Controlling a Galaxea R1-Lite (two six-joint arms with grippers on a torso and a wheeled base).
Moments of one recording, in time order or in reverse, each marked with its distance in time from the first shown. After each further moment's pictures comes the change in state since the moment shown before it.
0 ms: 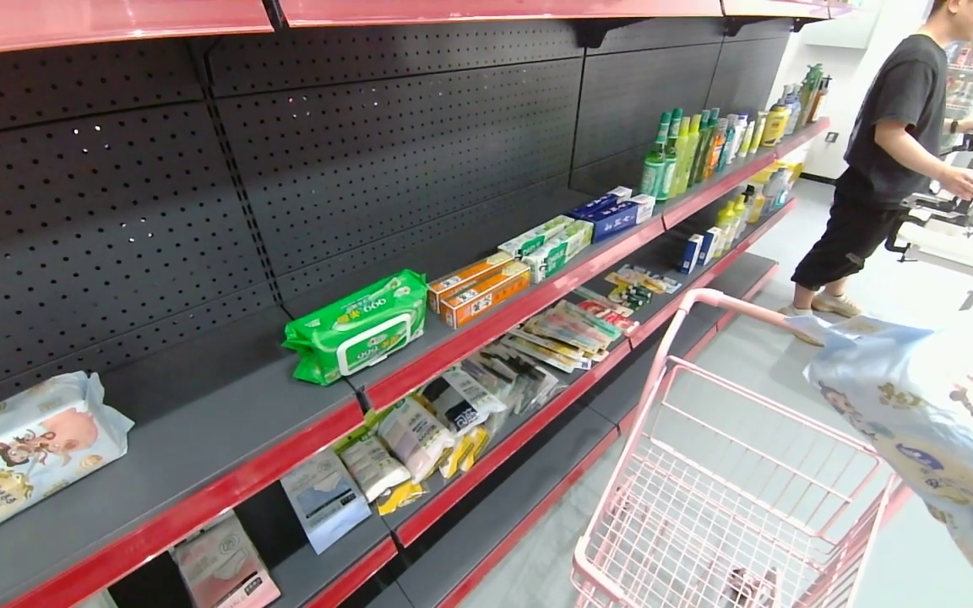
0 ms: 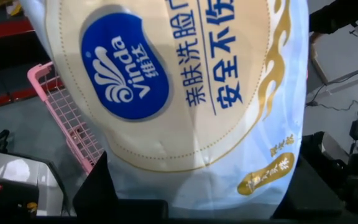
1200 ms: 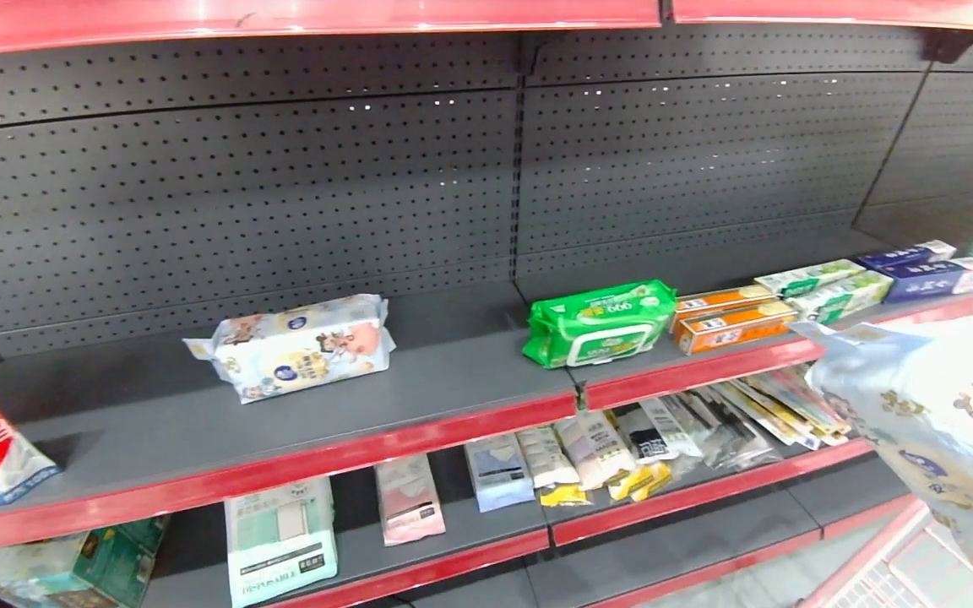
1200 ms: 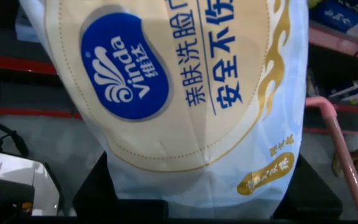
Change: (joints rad) left arm 0.000 0.000 0.000 0.000 0.000 -0.001; right arm 0.000 -0.021 0.011 0.000 0.000 -0.014
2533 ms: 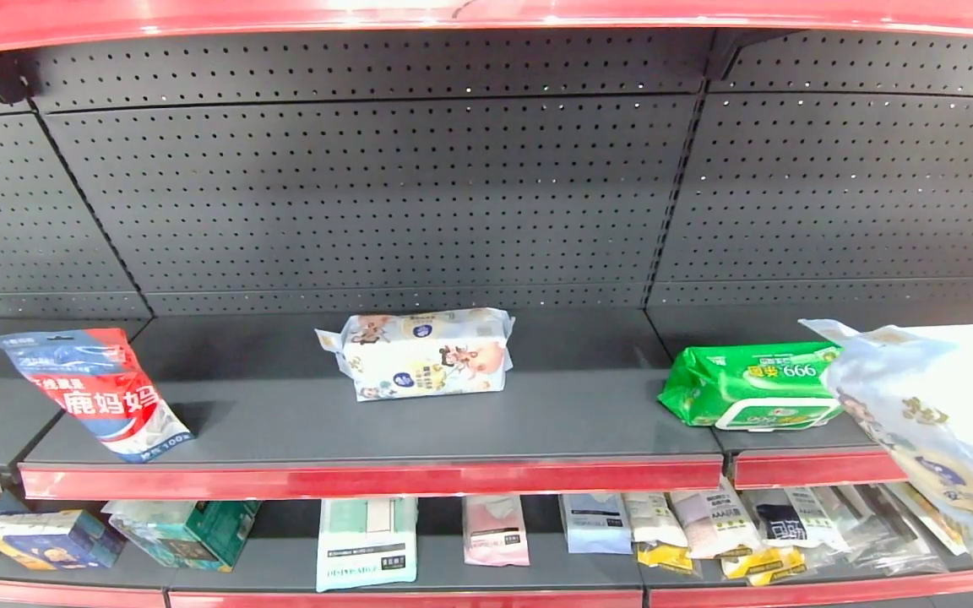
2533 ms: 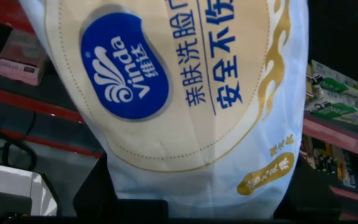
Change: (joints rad) left arm 0.000 0.000 0.000 0.000 0.000 0.000; right arm 0.000 -0.074 0.027 -0.004 -0.002 0.013
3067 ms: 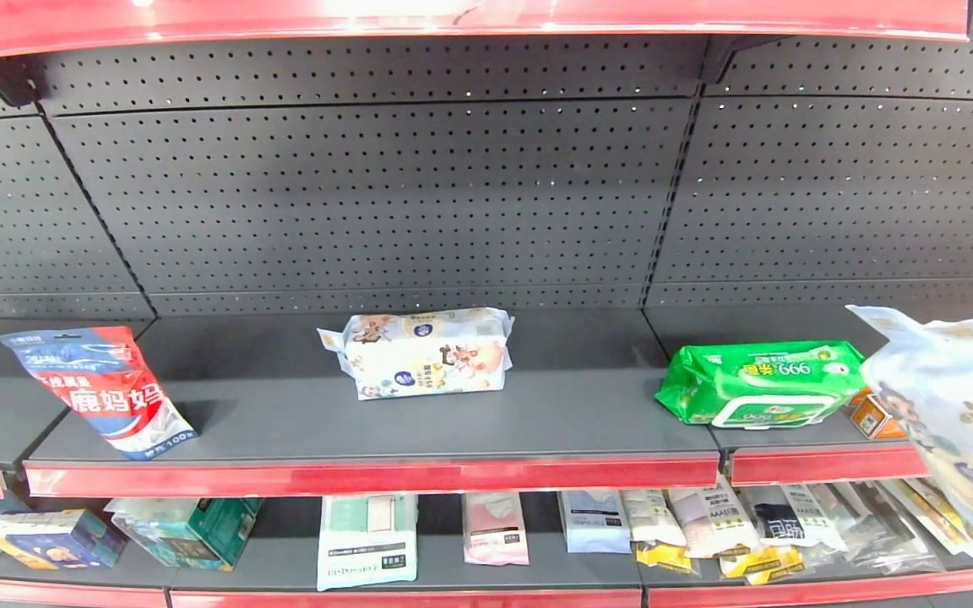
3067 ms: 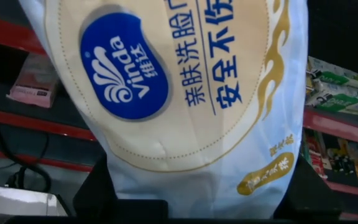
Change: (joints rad) left arm 0.000 0.004 0.000 0.000 -0.006 0.007; right arm 0.001 -0.141 0.044 0.002 0.004 0.100
